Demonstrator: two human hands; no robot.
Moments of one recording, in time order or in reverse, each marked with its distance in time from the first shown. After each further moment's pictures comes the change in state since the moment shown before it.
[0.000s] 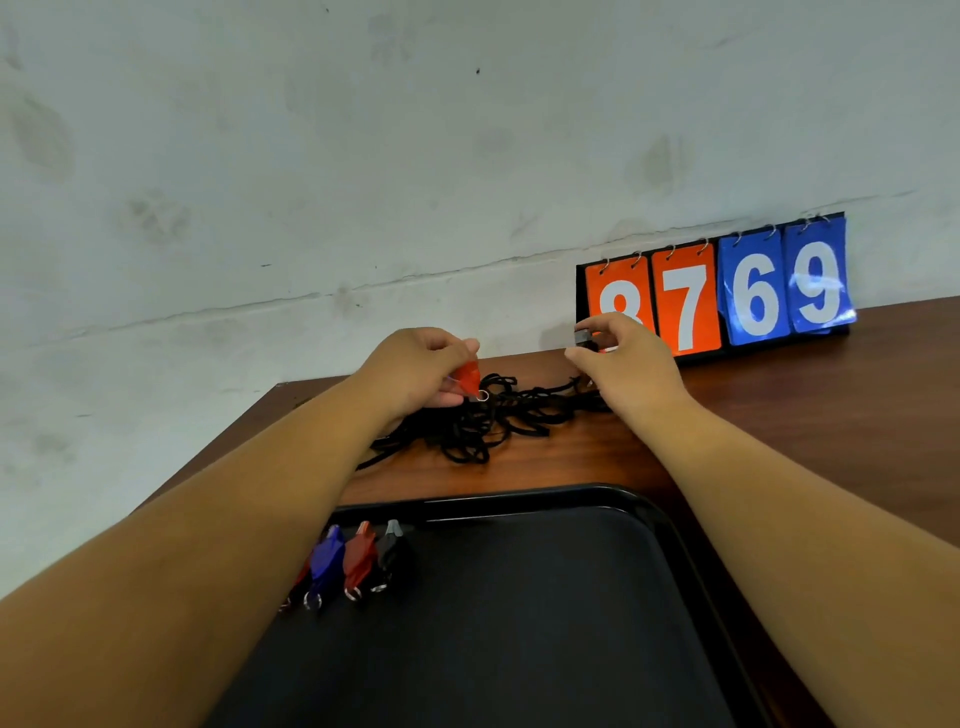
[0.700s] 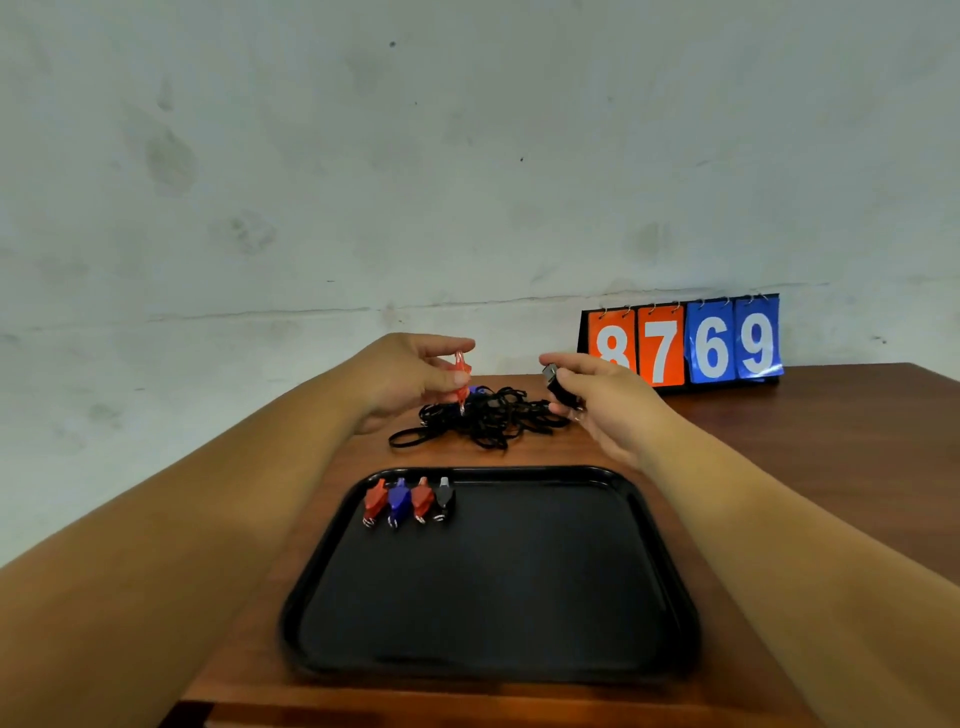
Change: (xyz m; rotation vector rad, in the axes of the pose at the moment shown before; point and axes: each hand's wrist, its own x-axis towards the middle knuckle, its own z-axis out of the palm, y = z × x) left_hand -0.128 0.039 -0.077 -0.190 -0.150 0.036; right_hand -0.105 -0.113 -0.021 0.506 -0.274 0.262
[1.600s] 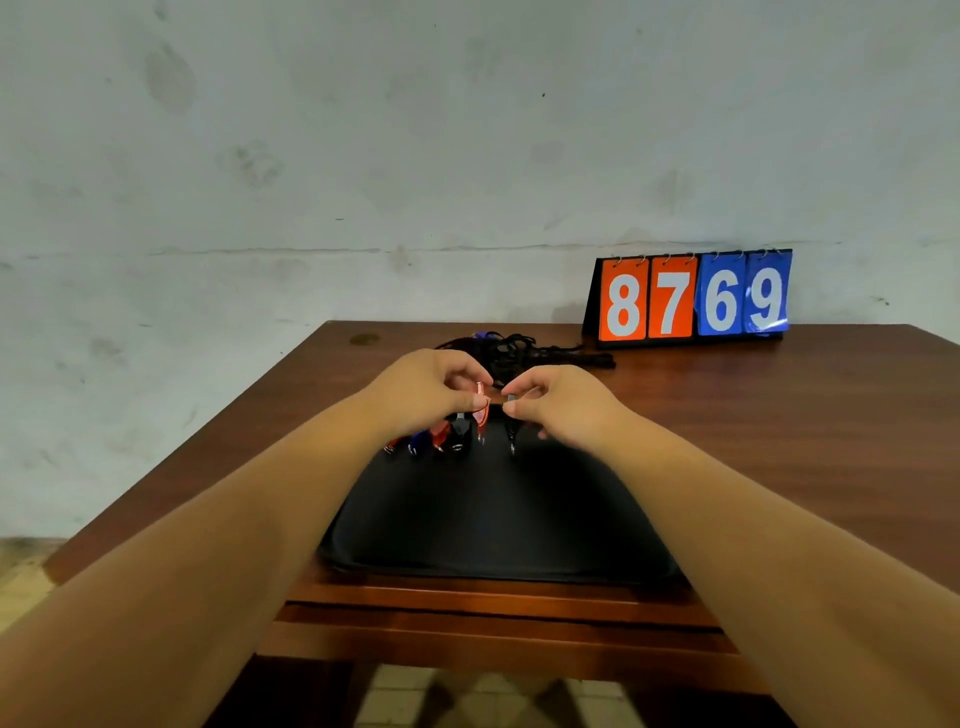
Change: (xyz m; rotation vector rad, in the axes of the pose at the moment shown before) left_hand -0.038 -0.069 0.013 0.593 -0.031 0.120; right_hand -0.039 0.042 0.053 -0.748 -0.137 -0.040
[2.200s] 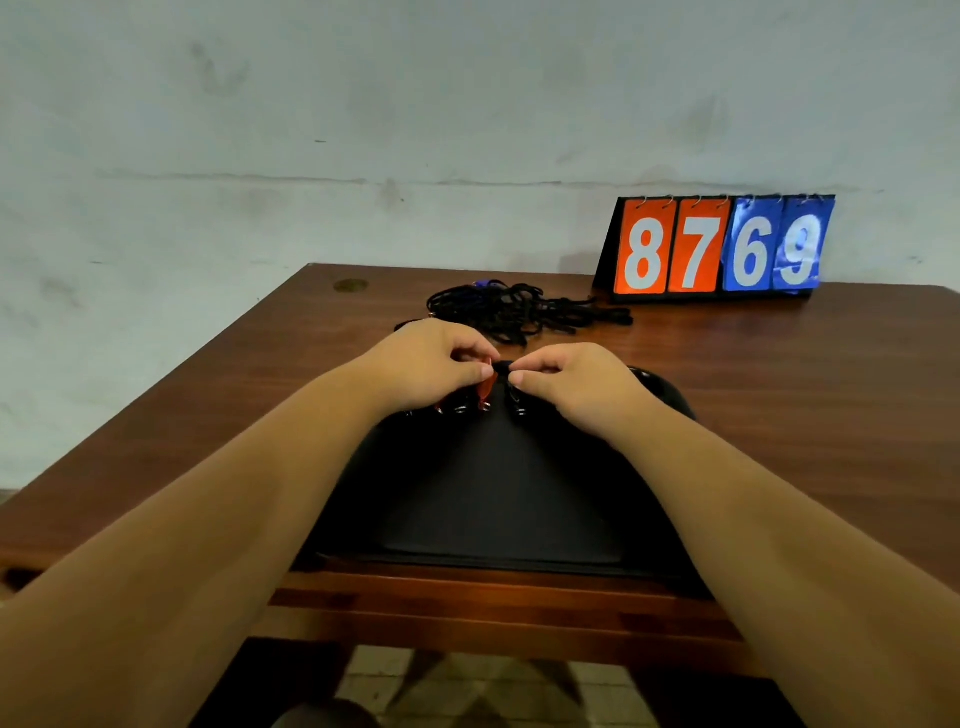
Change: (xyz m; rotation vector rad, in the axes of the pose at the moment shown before) left_hand 0.024 -0.038 0.020 0.078 -0.055 0.061; right_hand 0.014 0.035 0.018 -0.081 0.033 -0.020
